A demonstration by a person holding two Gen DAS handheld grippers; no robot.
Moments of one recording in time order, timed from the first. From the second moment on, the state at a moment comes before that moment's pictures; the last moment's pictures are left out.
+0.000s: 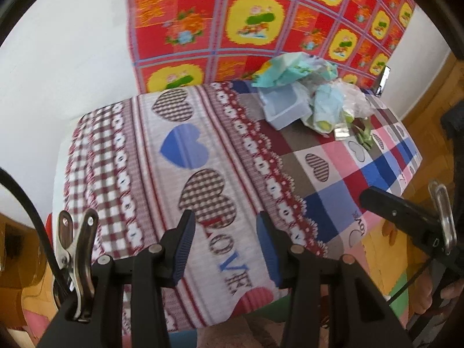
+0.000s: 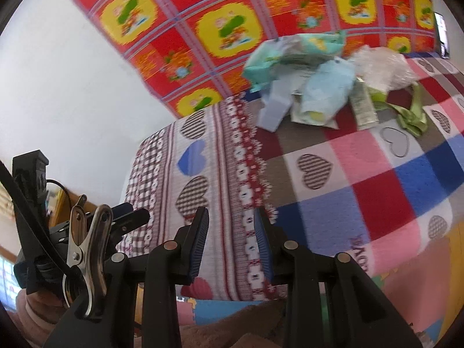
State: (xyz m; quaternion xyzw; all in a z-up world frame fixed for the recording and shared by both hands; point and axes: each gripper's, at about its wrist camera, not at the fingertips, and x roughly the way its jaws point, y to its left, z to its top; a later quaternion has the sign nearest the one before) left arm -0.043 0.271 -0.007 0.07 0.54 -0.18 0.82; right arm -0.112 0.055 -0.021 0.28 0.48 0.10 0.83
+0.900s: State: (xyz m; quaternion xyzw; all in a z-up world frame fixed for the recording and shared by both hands) left arm 0.052 0.155 -0.013 0.12 0.52 -0.22 0.82; right arm -0.042 -0.053 -0.069 0.33 0.49 0.01 0.81
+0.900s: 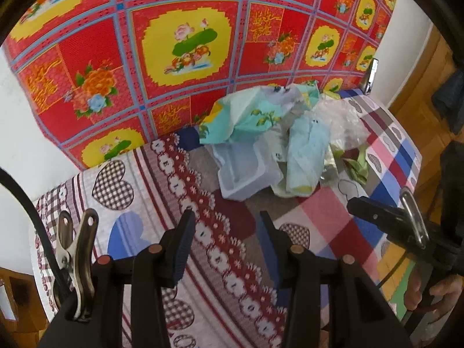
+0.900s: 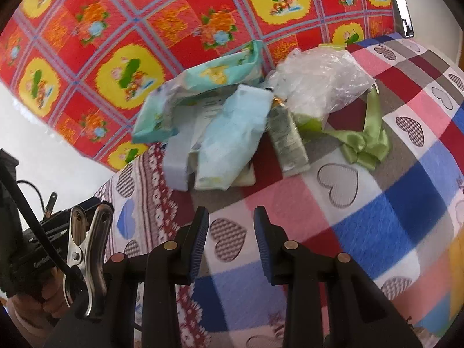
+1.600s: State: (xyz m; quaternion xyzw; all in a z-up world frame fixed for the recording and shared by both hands) left arm 0.089 0.105 -0.021 0.12 0.52 -0.17 0.83; right arm 0.053 -0.080 -0.133 0.34 0.52 0.07 0.78
